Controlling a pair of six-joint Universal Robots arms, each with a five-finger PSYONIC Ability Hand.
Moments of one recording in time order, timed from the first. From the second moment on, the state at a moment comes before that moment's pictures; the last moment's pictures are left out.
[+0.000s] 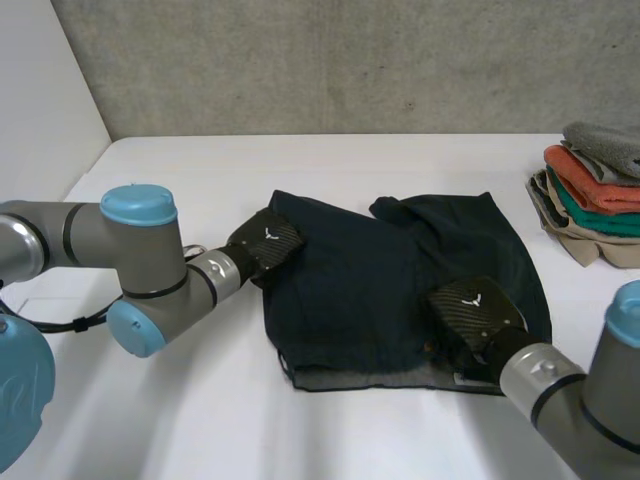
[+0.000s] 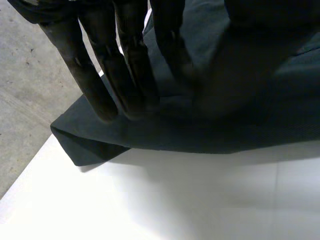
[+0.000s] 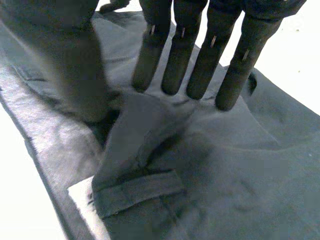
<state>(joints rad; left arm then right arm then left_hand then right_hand) 4.29 -2.43 -1.13 3.24 -1.15 3.81 1.91 -1.29 1.99 -0.35 1.29 2.79 1.17 1.13 1.12 1.13 0.94 1.04 1.05 1.02 1.02 0.84</state>
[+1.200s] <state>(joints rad) 4.29 -2.11 -1.38 3.41 -1.39 3.35 1.76 -1.25 1.42 0.07 1.52 2.70 0.51 0.51 0.52 0.50 0.32 0.22 0.21 0.21 0.21 0.05</state>
